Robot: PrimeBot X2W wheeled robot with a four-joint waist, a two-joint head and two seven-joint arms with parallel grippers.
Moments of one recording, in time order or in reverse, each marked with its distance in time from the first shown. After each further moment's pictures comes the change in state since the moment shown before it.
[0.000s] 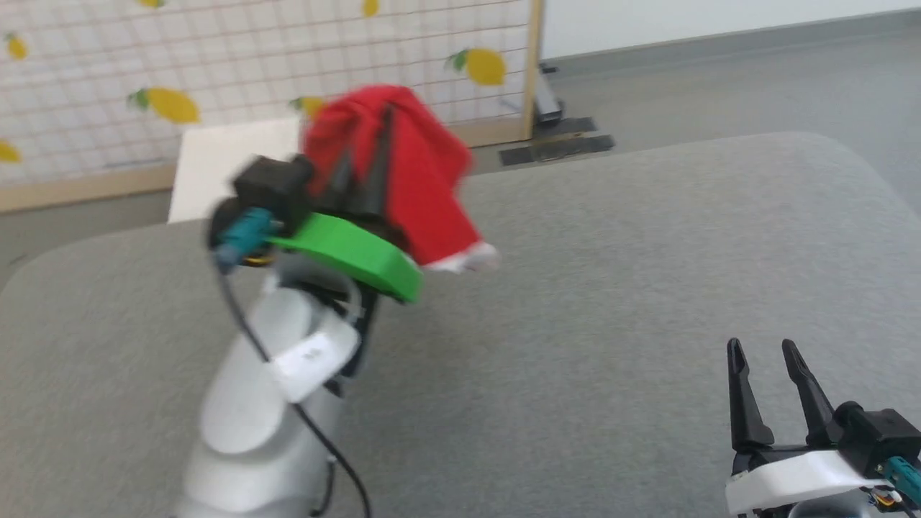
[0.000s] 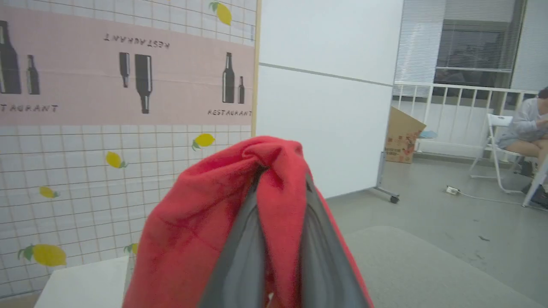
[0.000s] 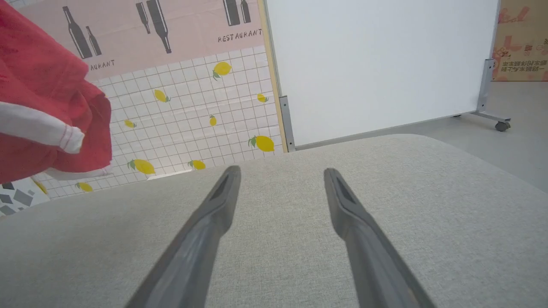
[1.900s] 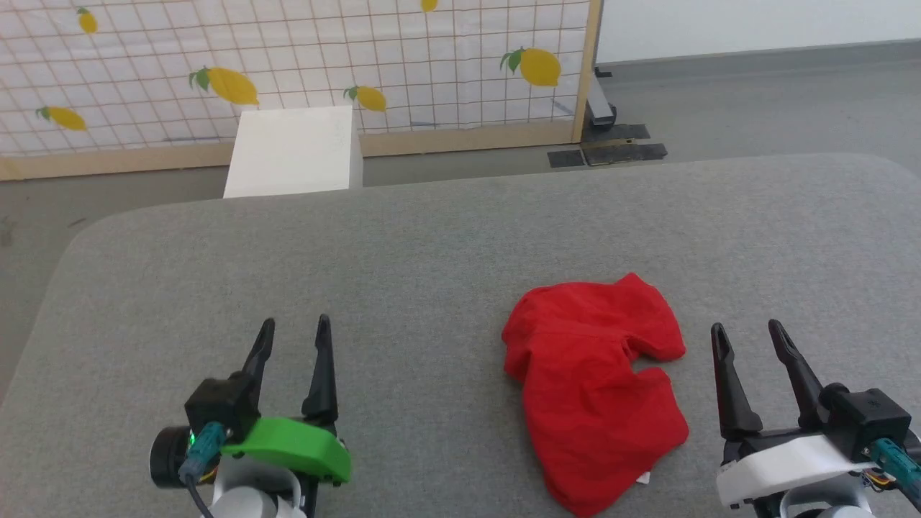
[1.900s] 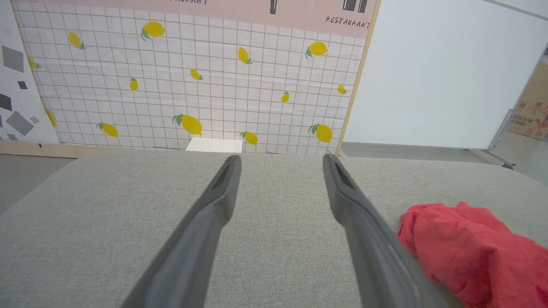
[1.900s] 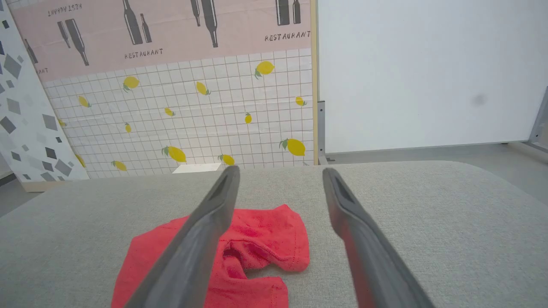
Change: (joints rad) left arm 0.459 0.061 0.075 -0.043 0.033 0.117 -0.125; right arm -0.003 0.000 0.029 -0.092 -0.059 0.000 0.068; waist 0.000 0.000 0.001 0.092
